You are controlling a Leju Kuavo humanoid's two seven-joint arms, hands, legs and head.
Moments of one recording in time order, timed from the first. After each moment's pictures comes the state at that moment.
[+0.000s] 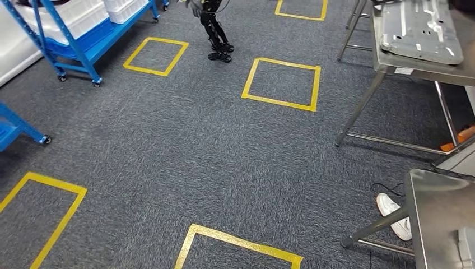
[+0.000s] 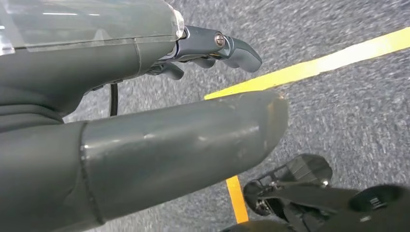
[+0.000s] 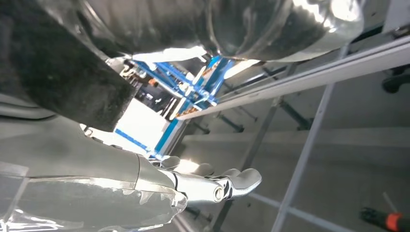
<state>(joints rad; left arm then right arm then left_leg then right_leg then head) -0.07 -0.14 1.08 -0.30 -1.33 -0.11 -0.54 -2.16 -1.19 0.07 -0.15 0.92 -0.45 -0.64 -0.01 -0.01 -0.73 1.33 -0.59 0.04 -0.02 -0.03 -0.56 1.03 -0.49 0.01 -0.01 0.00</state>
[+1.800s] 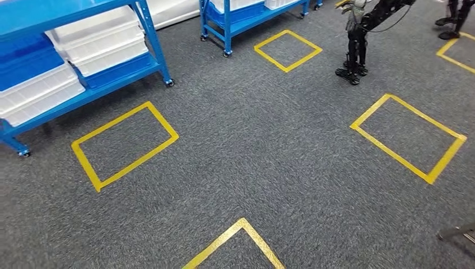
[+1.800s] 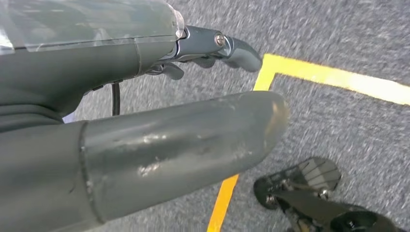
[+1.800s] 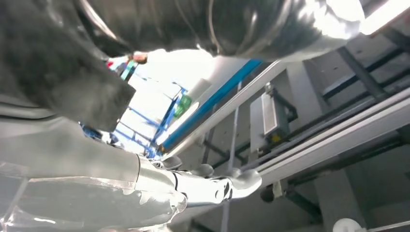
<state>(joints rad) -0.07 -0.14 1.08 -0.30 -1.33 -0.11 -0.54 -2.16 -1.19 0.07 -0.15 0.92 -0.45 -0.64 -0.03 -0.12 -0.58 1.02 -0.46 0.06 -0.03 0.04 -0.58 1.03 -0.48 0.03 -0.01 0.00</state>
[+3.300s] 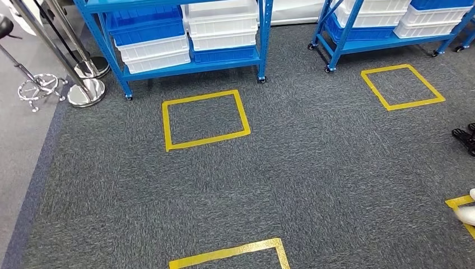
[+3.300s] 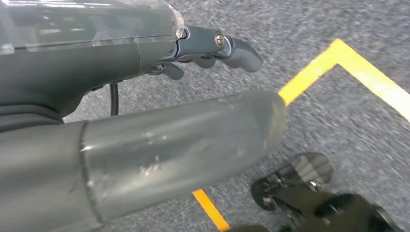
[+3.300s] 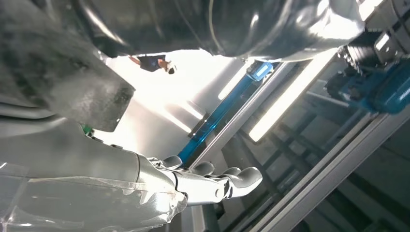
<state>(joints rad) -0.07 -0.13 1.08 -0.31 -1.33 -0.11 -0.54 -2.16 -1.19 0.07 -0.15 0.92 -0.45 -0.64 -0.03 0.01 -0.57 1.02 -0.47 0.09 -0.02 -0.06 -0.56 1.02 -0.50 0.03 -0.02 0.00</state>
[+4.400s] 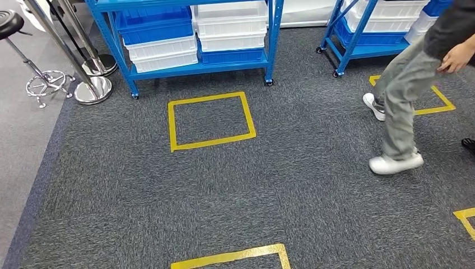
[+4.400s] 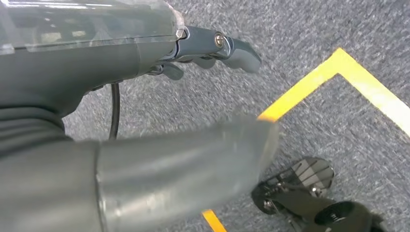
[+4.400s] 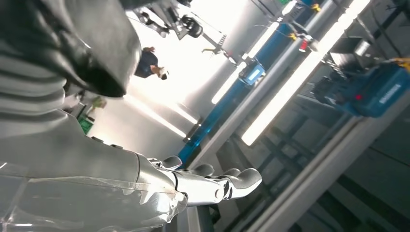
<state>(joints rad) -0.08 -0.13 1.08 -0.31 -1.33 -0.11 -0.54 -2.16 -1.20 0.07 -0.15 0.92 -0.45 -0.64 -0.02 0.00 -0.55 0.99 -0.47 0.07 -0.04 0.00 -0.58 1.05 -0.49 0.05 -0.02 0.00</state>
